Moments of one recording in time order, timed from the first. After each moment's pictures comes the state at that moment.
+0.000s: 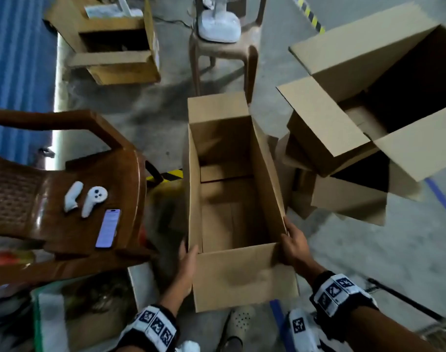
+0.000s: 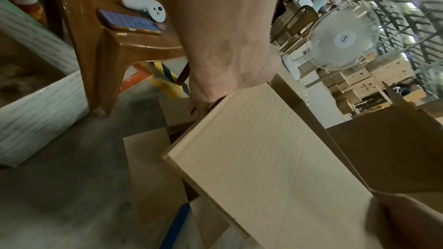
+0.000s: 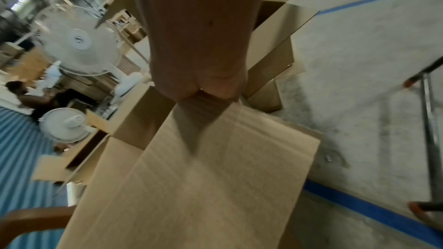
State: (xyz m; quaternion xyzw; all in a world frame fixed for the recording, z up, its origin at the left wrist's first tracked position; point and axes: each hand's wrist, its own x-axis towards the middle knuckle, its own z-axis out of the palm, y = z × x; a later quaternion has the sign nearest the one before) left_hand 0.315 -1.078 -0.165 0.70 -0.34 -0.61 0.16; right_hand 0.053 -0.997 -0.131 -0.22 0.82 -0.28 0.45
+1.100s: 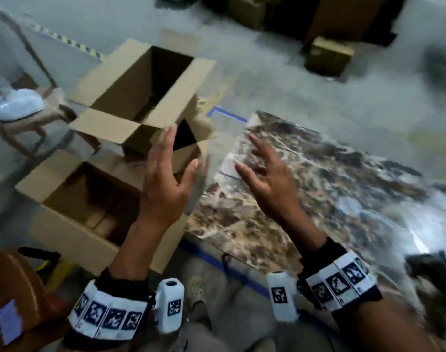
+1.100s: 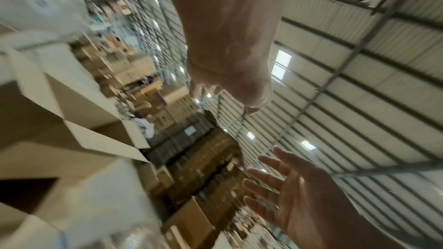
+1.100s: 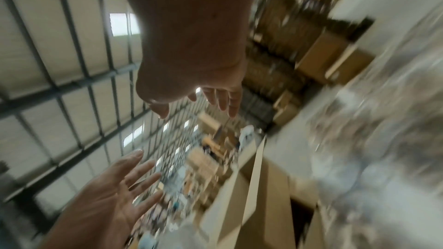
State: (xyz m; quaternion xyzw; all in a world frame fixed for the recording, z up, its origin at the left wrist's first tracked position) left_hand 0.135 -0.813 0.216 0.10 -0.88 -0.39 0.26; right_hand 0.049 -0.622 0.210 -0.22 0.82 -0.53 0.00
